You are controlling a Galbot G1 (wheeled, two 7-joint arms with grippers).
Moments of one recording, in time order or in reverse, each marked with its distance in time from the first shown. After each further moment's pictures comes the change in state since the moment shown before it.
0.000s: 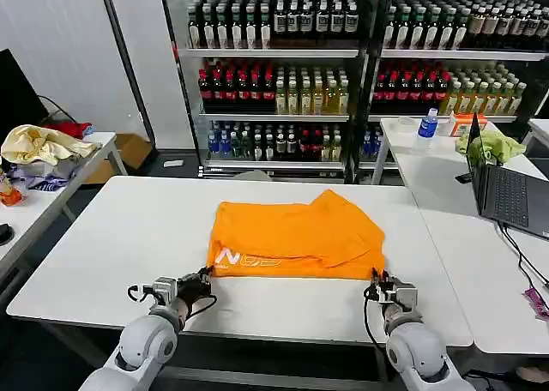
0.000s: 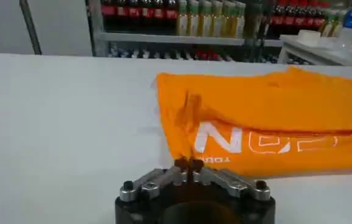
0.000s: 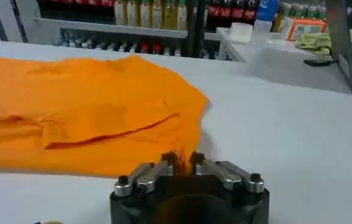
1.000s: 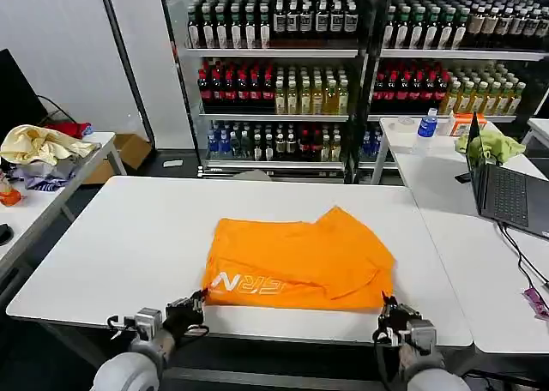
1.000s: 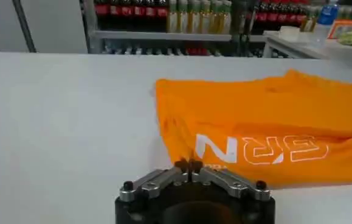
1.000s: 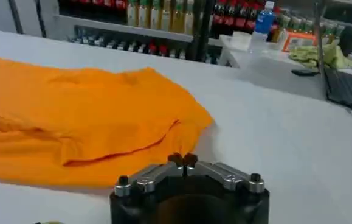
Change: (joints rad) left arm 0.278 0.048 -0.110 -0.265 0.020 0.016 0.001; right arm -0.351 -0.022 0.087 0.356 -0.104 -0.009 -0.006
